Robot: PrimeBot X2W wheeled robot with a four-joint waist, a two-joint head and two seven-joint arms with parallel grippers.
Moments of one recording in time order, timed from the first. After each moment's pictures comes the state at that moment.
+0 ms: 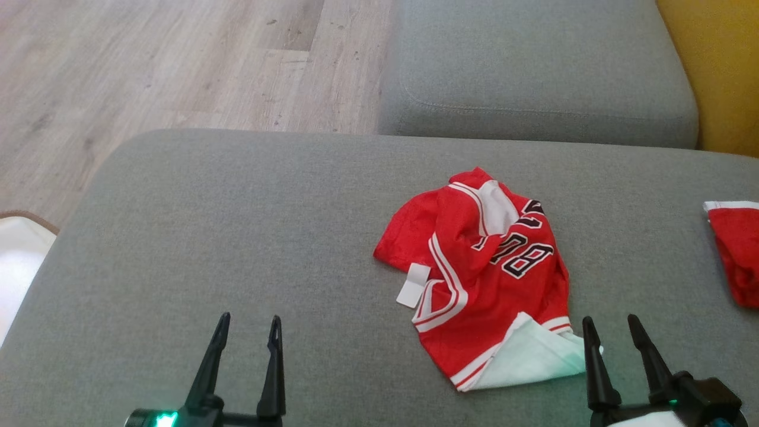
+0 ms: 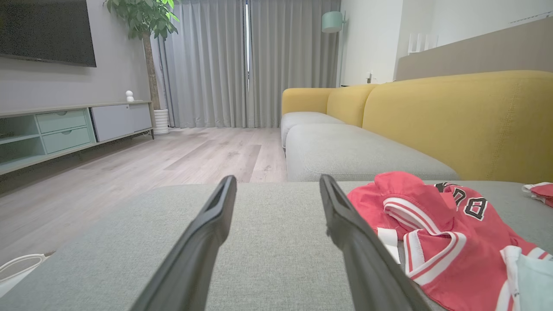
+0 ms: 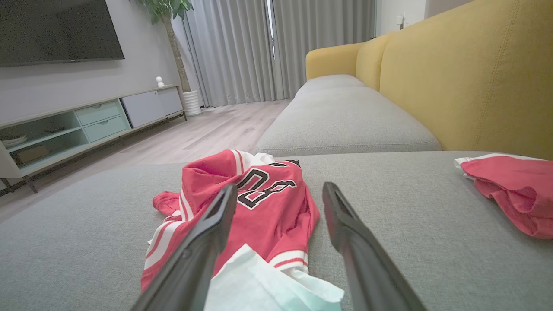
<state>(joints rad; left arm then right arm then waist) 0.19 0.06 -0.23 0.03 -0.07 0.06 -0.25 0.22 -0.04 0.03 0.14 0.17 0.12 -0.26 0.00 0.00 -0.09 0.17</state>
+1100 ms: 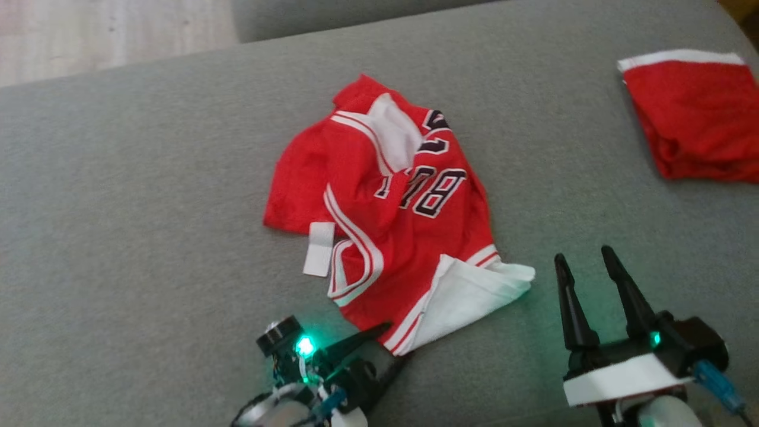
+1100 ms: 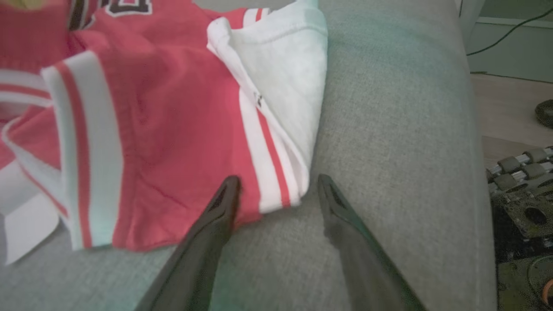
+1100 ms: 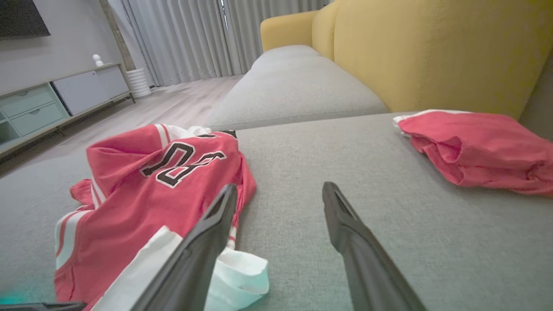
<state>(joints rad) -0.35 0.10 -0.83 0.72 0.09 -0.13 -0.26 0.08 -0.08 0.13 0.11 0.17 0.12 -0.26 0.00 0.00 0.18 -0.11</state>
